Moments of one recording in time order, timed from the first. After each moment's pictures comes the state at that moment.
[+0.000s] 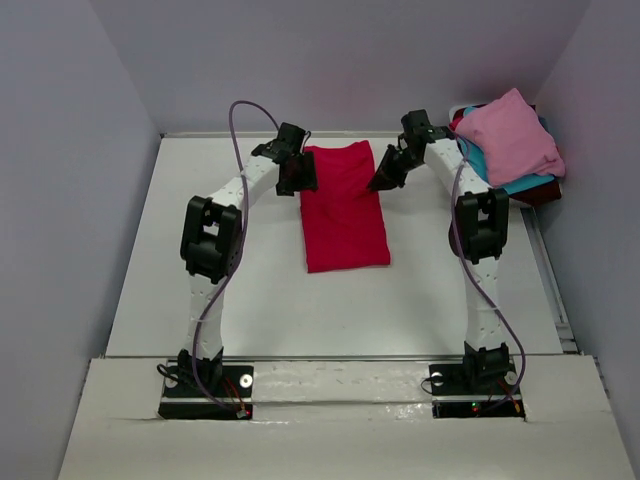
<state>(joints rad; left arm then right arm) -0.40 2.18 1.87 -0.65 0.00 -0.47 0.21 2.39 2.20 -0.96 -0.50 0.71</state>
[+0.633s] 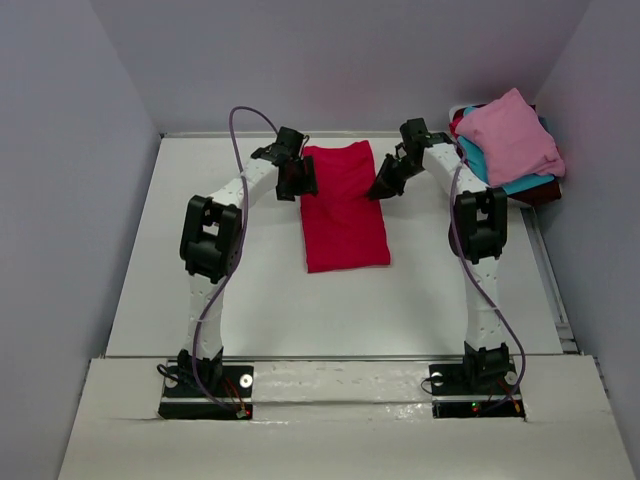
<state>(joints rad) -0.39 2.18 1.84 -0.63 0.05 -0.49 0.21 2.39 2.17 -0.97 -0.56 0.70</state>
